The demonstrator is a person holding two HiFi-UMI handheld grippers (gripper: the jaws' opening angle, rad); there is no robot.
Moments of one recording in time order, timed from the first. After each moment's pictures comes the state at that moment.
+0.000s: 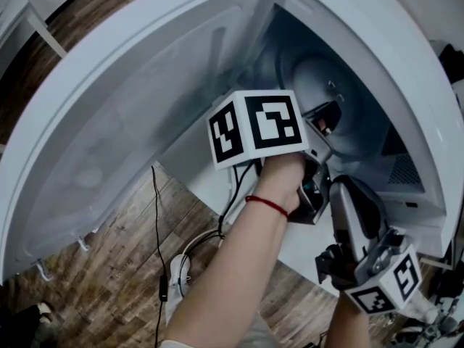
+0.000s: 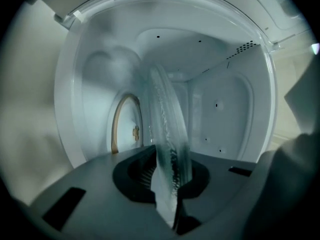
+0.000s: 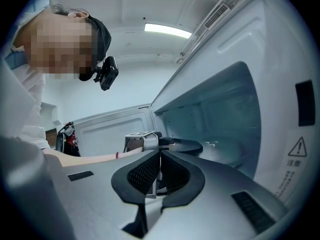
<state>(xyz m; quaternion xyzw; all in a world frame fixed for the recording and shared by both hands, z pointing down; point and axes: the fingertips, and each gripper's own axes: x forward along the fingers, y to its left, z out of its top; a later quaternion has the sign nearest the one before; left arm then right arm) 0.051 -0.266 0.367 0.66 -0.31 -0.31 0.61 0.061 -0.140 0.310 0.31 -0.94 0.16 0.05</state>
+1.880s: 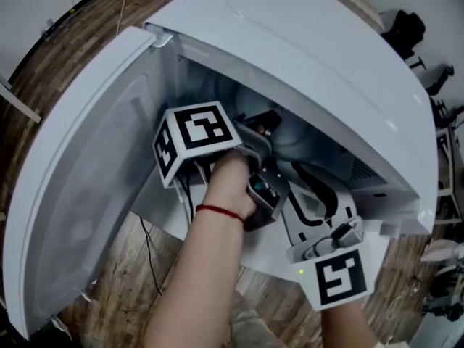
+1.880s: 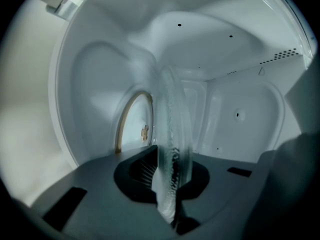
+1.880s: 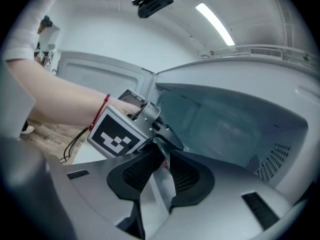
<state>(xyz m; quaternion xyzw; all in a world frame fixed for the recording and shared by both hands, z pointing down) 0.050 -0.279 0.382 0.60 -0.30 -0.26 0.69 0.054 -0.175 0.338 0.39 -0.87 -0.10 0.28</state>
